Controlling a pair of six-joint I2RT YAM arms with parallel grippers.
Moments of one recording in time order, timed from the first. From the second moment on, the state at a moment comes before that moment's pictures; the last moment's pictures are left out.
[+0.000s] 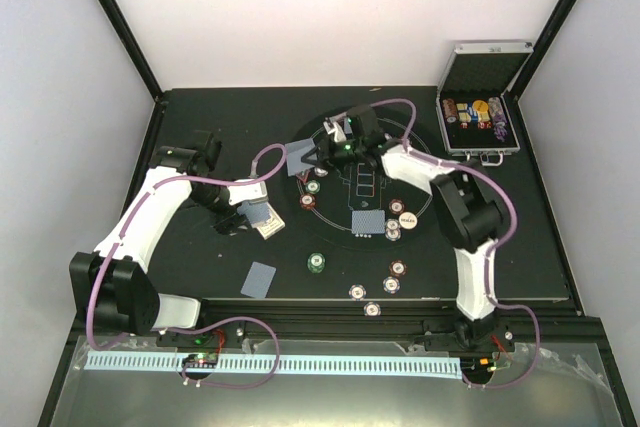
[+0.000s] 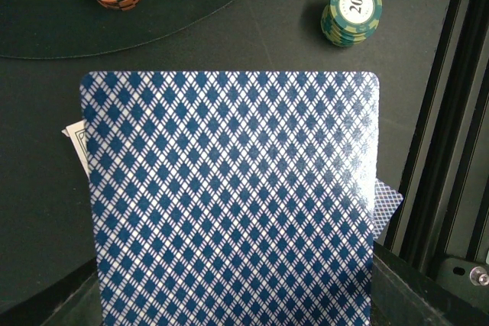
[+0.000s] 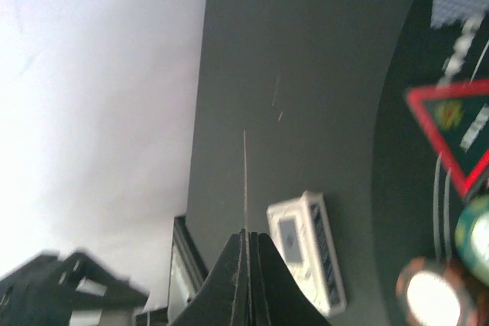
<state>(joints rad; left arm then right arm) -0.15 1.34 1.15 -1.25 0.45 1.07 0.55 1.98 1.35 0.03 -0.79 0.90</state>
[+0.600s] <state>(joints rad) -0.15 1.32 1.14 -1.25 0.45 1.04 0.49 2.55 2.09 -0.38 -0.72 0.77</state>
